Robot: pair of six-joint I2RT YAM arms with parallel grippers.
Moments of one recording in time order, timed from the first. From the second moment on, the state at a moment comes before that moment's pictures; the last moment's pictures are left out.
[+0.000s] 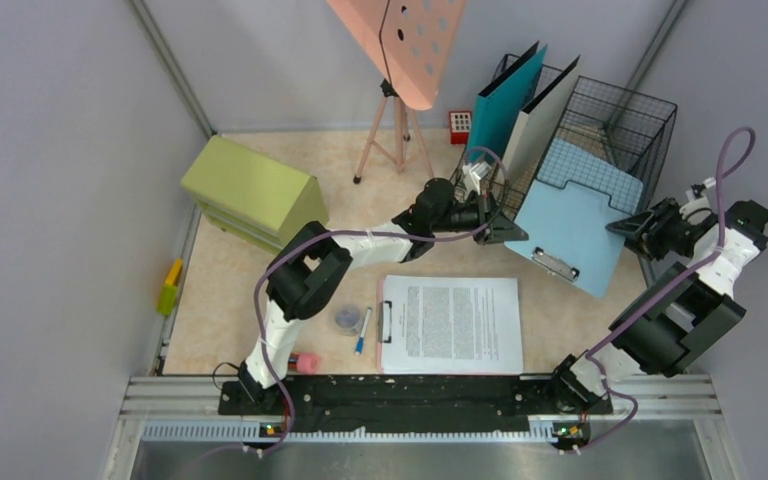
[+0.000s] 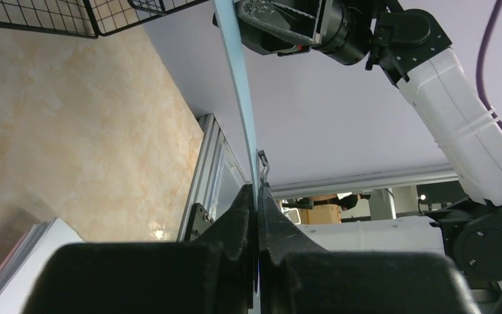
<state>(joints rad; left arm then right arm) -0.86 2.13 1.46 0.68 0.67 -1.27 -0.84 1.52 1.19 -0.86 -0.97 0.00</state>
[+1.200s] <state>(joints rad) -0.87 2.23 1.39 0.82 0.71 -1.36 -0.85 1.52 1.19 -0.89 -1.07 0.01</state>
